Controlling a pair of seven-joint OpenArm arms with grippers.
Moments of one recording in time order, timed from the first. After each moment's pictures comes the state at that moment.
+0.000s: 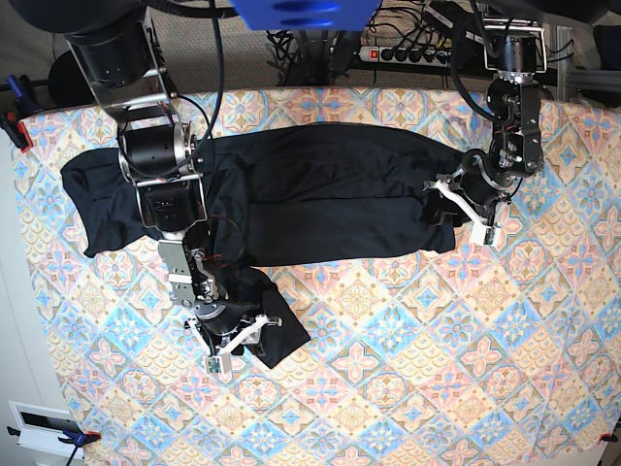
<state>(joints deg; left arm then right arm) 4.6 -18.6 -6.1 79.2 -33.2 -21.8 38.2 40.8 2.7 -7.5 25.0 15.4 17.2 -5.9</state>
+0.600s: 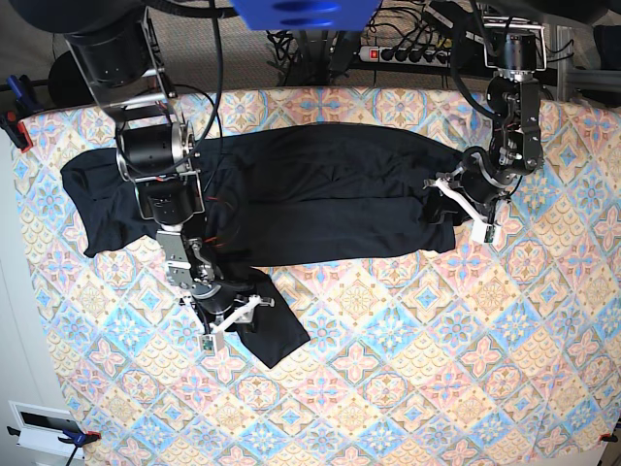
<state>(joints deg) 5.2 -18.7 -6.1 79.2 -33.4 -21.9 37.5 40.6 3.8 -7.6 16.7 15.6 17.4 -1.7</state>
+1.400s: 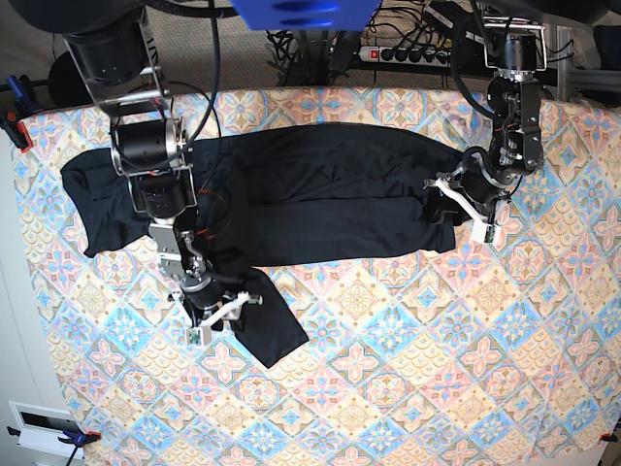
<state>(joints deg) 5.2 -18.7 -6.2 79.3 -33.4 -21.9 37.6 38.6 5.2 -7.6 16.7 15.6 17.2 4.3</state>
